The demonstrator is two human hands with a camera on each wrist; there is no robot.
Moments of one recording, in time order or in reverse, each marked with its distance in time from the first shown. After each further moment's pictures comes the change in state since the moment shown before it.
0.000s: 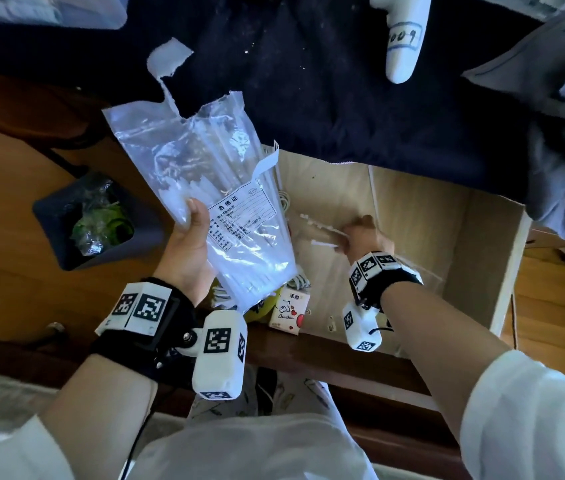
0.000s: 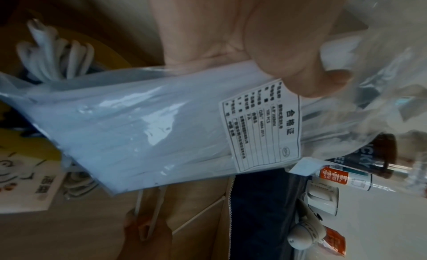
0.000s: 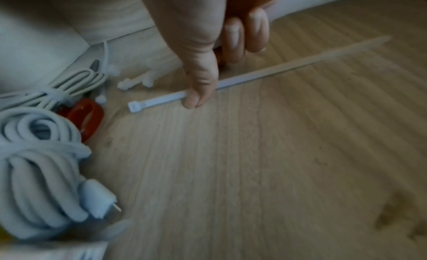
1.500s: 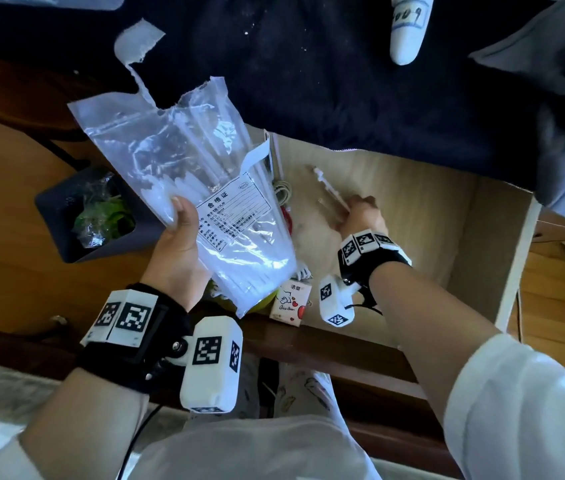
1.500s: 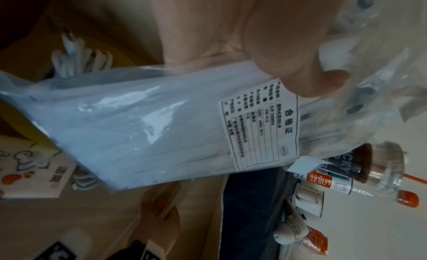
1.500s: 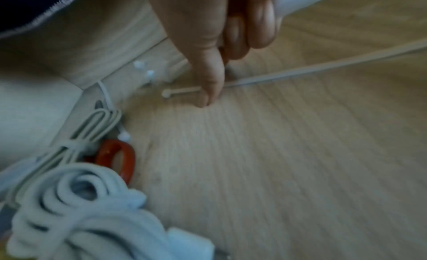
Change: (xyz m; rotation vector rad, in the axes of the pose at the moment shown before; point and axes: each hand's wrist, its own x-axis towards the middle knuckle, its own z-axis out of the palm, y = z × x) left_hand -0.004 -0.018 -0.011 -0.009 0.285 -0.017; right_hand 0.010 -0.015 -0.006 0.245 0.087 0.091
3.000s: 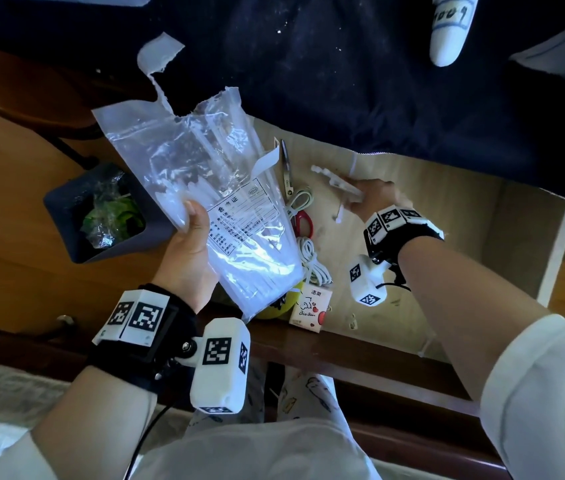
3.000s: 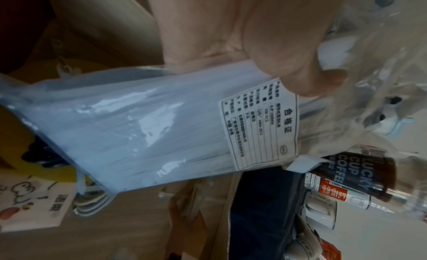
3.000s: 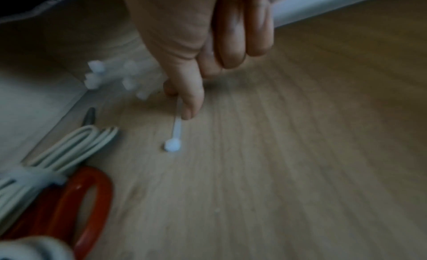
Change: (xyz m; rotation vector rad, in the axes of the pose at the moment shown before) left_hand -0.004 0.017 -0.016 -0.016 -0.257 0.034; right_hand 0.020 -0.038 -0.019 -0.254 -0.036 -0.055
